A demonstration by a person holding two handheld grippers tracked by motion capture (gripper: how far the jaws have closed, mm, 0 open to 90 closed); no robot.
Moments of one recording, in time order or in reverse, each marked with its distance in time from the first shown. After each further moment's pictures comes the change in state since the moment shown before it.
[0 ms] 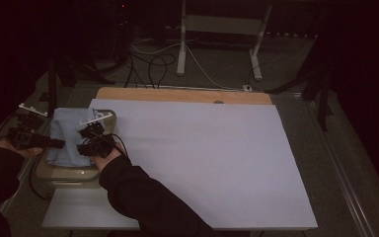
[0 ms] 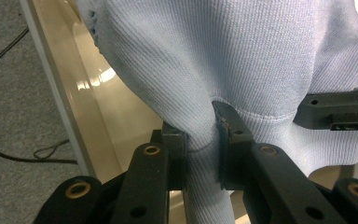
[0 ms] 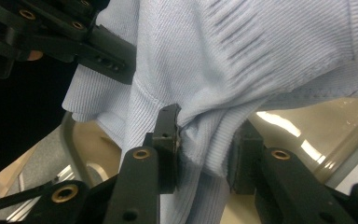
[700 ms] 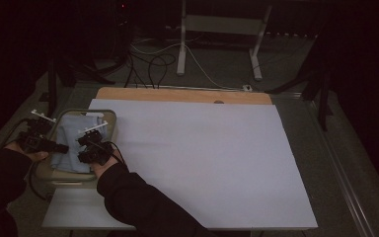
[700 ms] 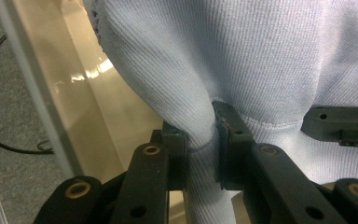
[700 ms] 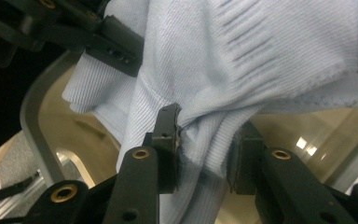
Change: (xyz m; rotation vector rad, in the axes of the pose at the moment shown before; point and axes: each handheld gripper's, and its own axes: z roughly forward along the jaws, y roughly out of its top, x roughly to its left) left arm 0.005 -0.004 0.030 0.065 0.017 0.024; right arm 0.006 -0.018 0.018 0.048 -0.069 0.001
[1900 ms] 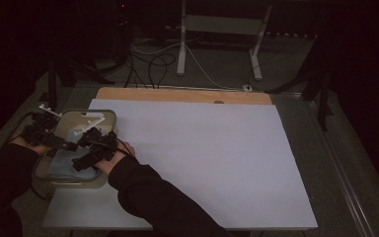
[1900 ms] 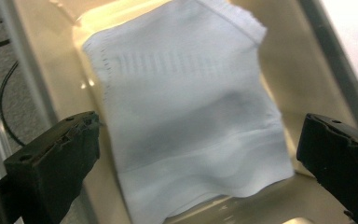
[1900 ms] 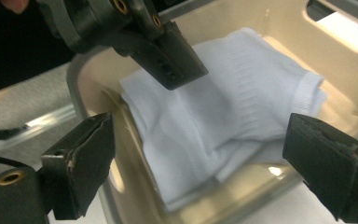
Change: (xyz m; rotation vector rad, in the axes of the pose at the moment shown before) left arm -0.023 0.019 -0.012 -0.011 0.075 0.033; right arm -0.001 0.011 -0.038 0.005 0.058 -0.305
